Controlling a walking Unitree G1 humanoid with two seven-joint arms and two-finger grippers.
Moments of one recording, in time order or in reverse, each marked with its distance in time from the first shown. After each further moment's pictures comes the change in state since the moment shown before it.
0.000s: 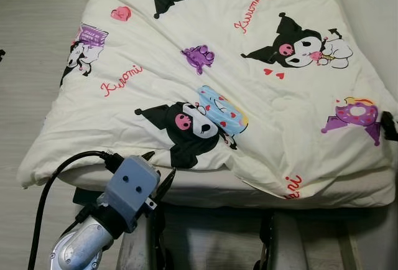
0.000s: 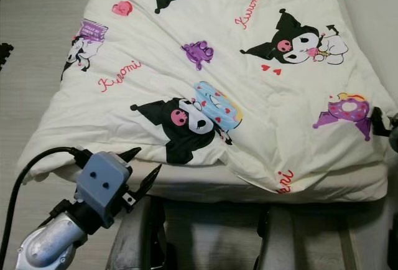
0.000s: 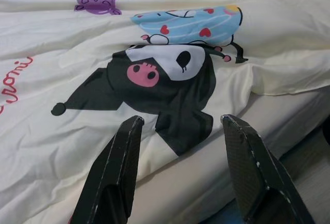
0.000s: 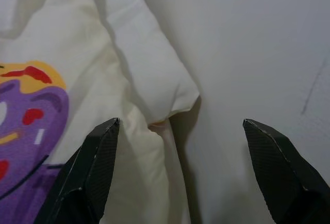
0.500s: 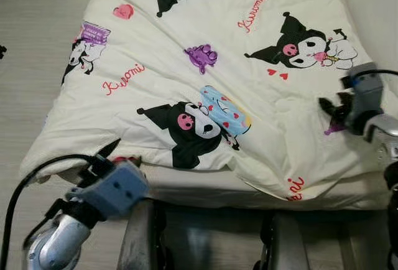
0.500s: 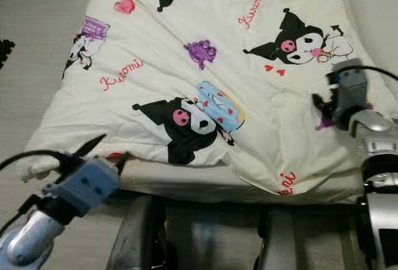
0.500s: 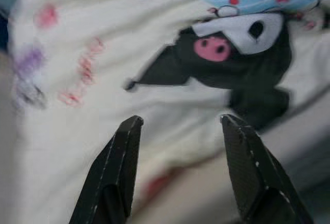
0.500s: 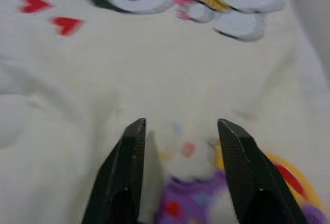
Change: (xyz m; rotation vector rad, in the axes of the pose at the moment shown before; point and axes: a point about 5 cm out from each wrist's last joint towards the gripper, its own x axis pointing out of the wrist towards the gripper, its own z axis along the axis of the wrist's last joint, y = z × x) left arm -0.008 0.019 -0.009 0.071 0.043 0.166; right arm 0.014 0.081 0.021 -0.117 -0.060 0.332
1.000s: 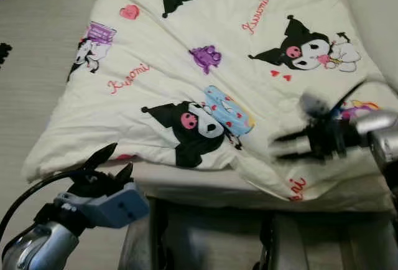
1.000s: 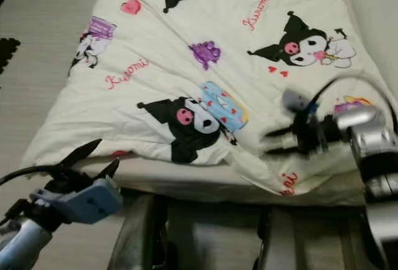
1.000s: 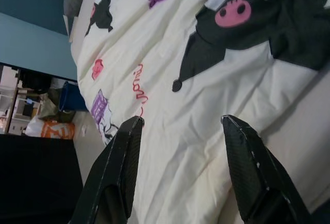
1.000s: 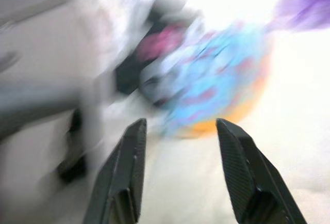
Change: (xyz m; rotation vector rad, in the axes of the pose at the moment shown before) left arm -0.012 0.018 0.002 0.632 -0.050 -0.044; right arm -0.004 0.066 0.071 -0.187 -0.107 1.030
